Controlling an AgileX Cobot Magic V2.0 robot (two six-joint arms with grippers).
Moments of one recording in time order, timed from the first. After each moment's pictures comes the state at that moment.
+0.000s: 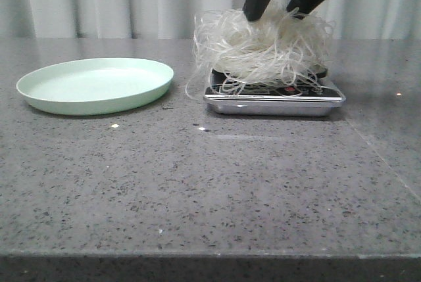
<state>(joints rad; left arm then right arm) -0.69 0.16 -0.44 0.00 0.50 0.00 0.43 1.64 -1.43 0.10 0.74 -0.01</state>
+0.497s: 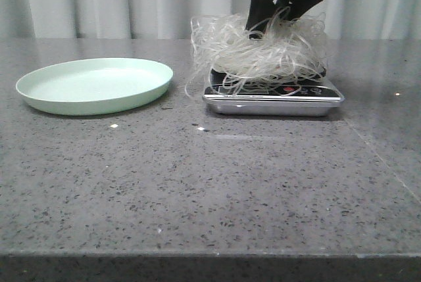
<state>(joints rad) -0.69 0.16 -0.44 0.00 0.50 0.00 0.43 1.77 -1.59 0.09 0.90 -0.03</state>
